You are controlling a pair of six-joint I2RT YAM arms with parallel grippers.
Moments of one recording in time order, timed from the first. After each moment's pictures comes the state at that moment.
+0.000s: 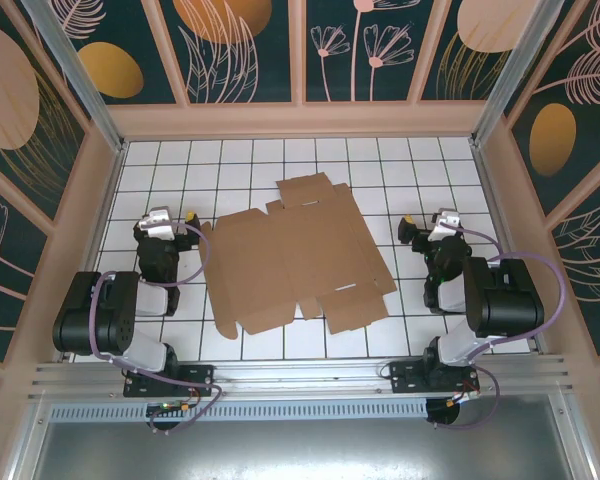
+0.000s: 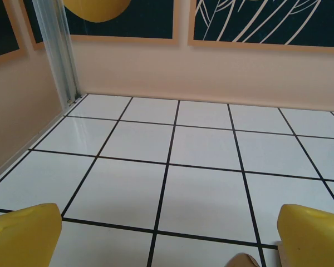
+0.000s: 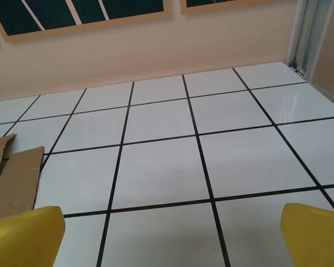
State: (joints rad) left arm -0.01 1.52 0.23 1.17 -0.12 -0.07; right arm -0.05 1.57 0.21 1.19 -0.07 0.10
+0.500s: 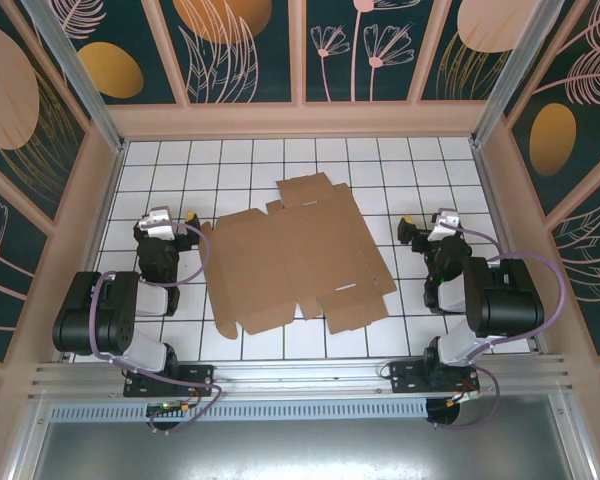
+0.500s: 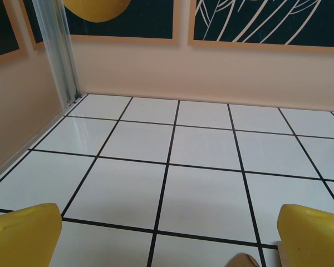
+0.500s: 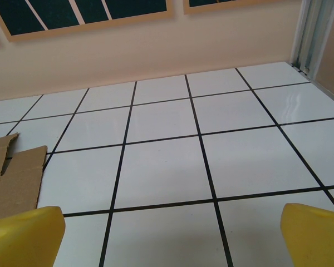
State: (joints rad) left arm -0.01 1.52 0.23 1.17 -0.12 -0.07; right arm -0.05 1.57 0.21 1.19 -0.07 0.10
